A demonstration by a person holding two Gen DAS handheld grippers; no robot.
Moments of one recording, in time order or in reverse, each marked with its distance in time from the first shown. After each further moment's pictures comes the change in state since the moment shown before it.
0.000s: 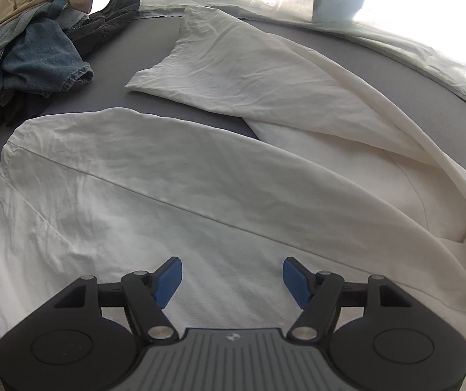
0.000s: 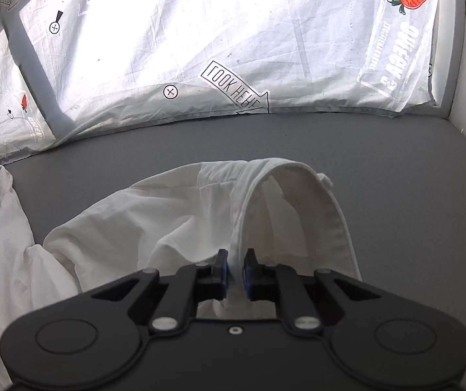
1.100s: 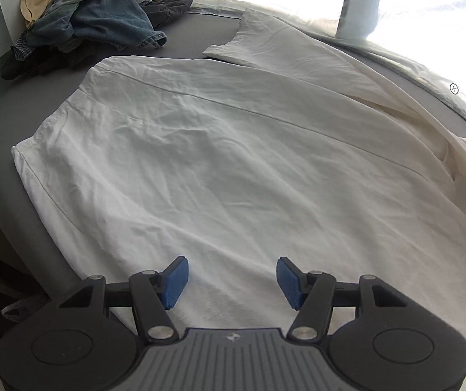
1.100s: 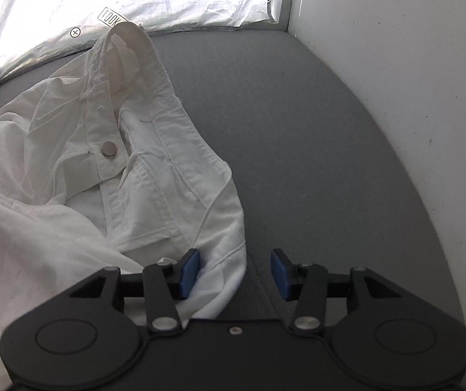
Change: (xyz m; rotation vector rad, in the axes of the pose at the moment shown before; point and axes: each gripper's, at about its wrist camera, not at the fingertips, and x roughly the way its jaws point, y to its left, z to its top) left arm -0.078 0.093 -0.134 -0.105 -0.063 -0.053; right arm -0.162 -0.057 -0.155 0.108 0.162 -0.340
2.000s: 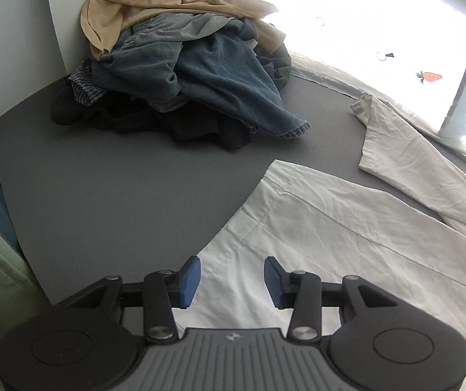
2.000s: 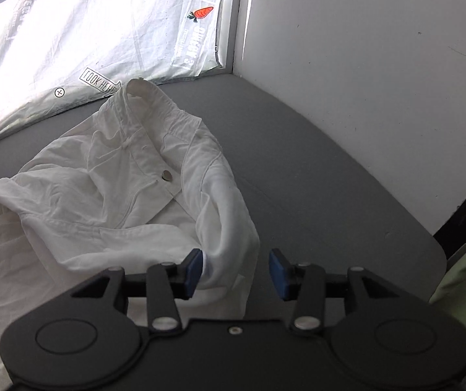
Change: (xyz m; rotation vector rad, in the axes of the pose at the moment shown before) left arm 0.022 0.245 0.160 -0.054 -0.142 0.076; right arm -0.120 0.119 -0.054 0.239 -0.124 -0.242
